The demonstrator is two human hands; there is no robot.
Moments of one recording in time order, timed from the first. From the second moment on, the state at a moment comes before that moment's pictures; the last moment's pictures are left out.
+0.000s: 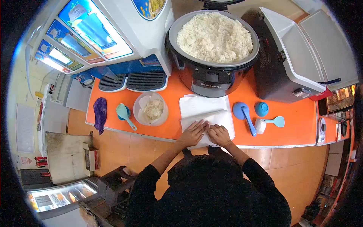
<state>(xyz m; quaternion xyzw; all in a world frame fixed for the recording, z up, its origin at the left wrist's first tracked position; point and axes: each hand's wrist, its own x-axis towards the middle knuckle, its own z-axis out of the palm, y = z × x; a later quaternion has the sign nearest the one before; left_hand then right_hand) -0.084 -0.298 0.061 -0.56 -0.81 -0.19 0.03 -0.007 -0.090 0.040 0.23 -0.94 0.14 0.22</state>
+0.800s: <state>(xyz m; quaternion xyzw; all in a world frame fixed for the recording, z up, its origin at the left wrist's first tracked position) -0.122 -0.282 0.051 -0.22 -0.92 -0.31 0.02 -0.072 -0.066 0.061 0.09 -0.98 0.17 0.07</state>
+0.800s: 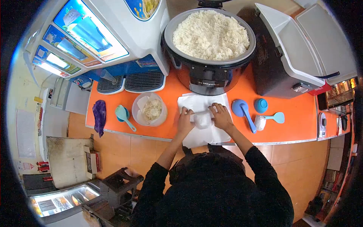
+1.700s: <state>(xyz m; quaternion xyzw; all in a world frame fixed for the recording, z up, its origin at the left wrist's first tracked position) -0.091 -0.244 0.096 0.05 -0.70 -0.64 -0.31 -0.007 -0.093 0.057 -0.01 -0.91 0.32 0.25</state>
